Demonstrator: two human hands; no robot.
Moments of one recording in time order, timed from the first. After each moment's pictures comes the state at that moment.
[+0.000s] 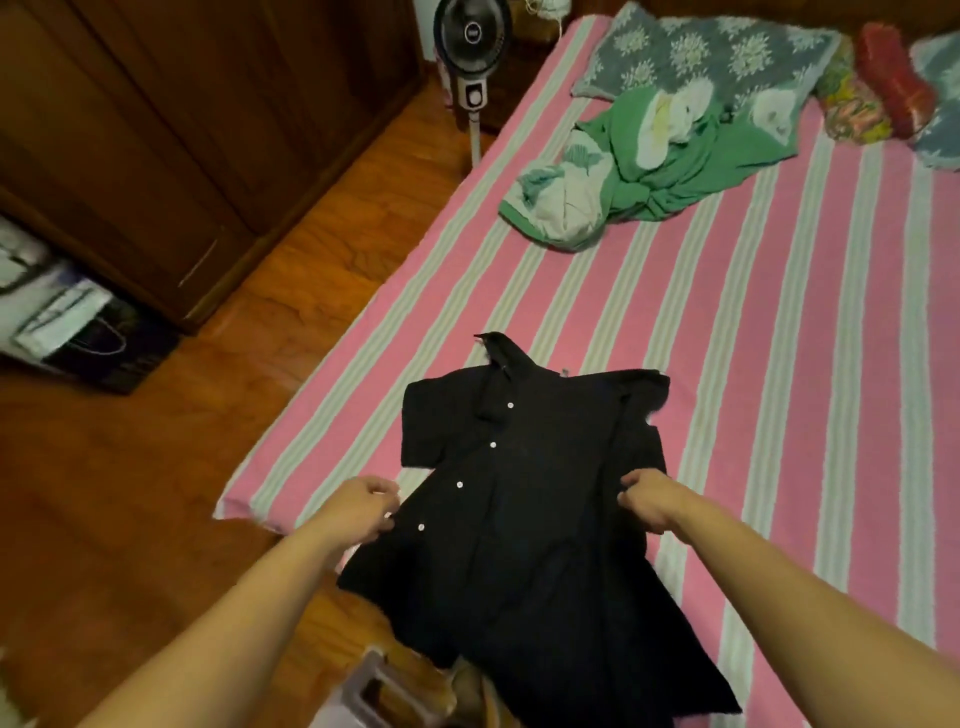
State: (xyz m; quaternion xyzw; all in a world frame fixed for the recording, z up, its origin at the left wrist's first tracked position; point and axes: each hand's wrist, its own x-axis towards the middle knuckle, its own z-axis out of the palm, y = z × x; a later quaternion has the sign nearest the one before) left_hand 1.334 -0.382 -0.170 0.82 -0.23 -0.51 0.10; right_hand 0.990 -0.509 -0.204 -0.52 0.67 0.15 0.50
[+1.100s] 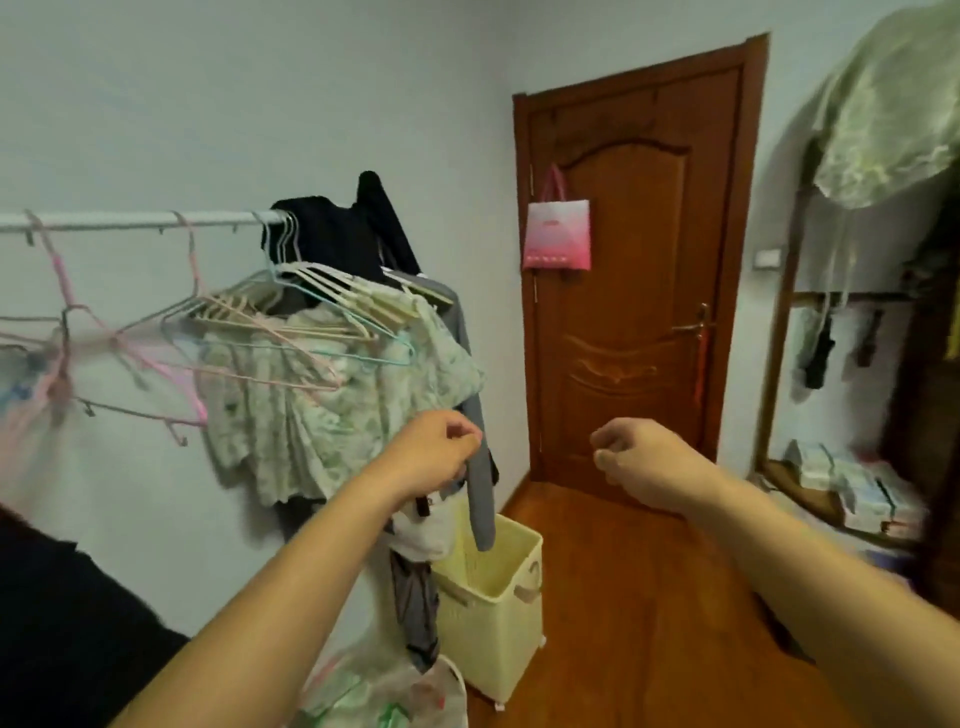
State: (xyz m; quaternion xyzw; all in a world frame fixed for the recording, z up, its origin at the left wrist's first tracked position) left_hand 1.767 0.241 0.167 0.91 0.06 0.11 0.40; right_hand 1.806 -0.007 0.165 -0.91 -0.15 -0.01 0.39
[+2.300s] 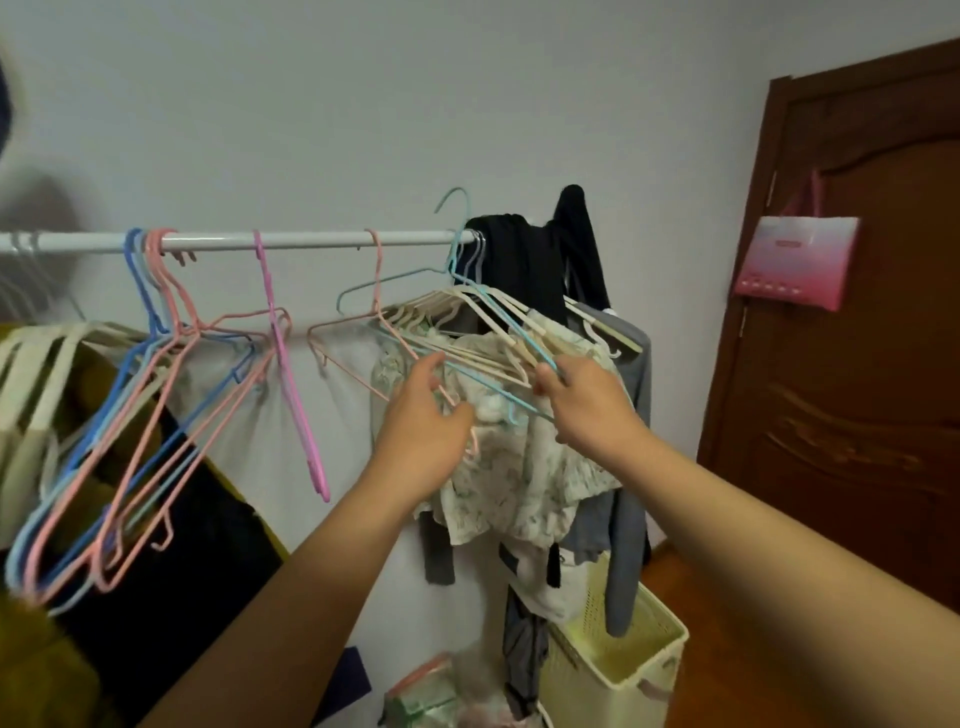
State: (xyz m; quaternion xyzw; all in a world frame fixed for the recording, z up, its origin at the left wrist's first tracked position) left_hand 1.761 0.354 0.239 0.79 0.24 0.39 0.41; right_hand 1.908 0.244 0.254 -0.80 -0.42 -0.07 0.43
